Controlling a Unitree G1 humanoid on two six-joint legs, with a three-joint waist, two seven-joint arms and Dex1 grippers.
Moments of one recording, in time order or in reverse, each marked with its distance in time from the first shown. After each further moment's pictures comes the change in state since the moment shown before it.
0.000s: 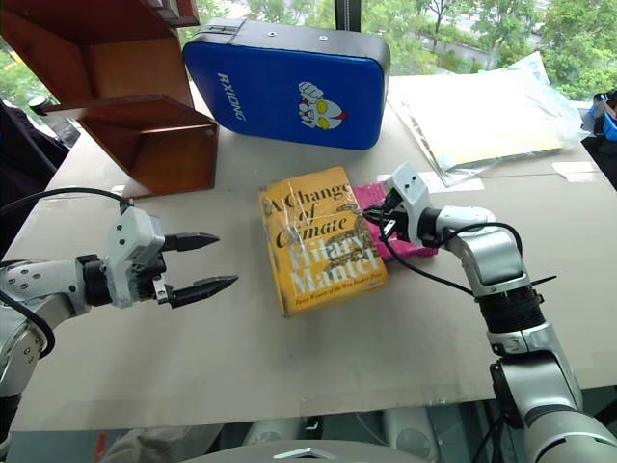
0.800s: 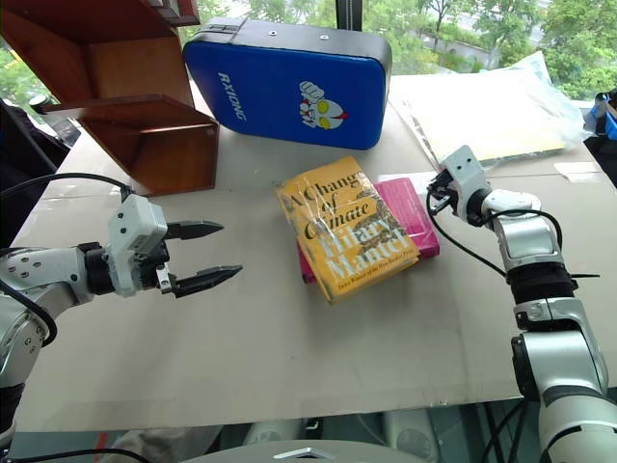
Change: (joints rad) left arm -0.083 0.004 -0.024 -0.016 -0.004 0.021 0.009; right arm -0.125 -0.134 -0.115 0.455 -0.170 -0.329 -0.139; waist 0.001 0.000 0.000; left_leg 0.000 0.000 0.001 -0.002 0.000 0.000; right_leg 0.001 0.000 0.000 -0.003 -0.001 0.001
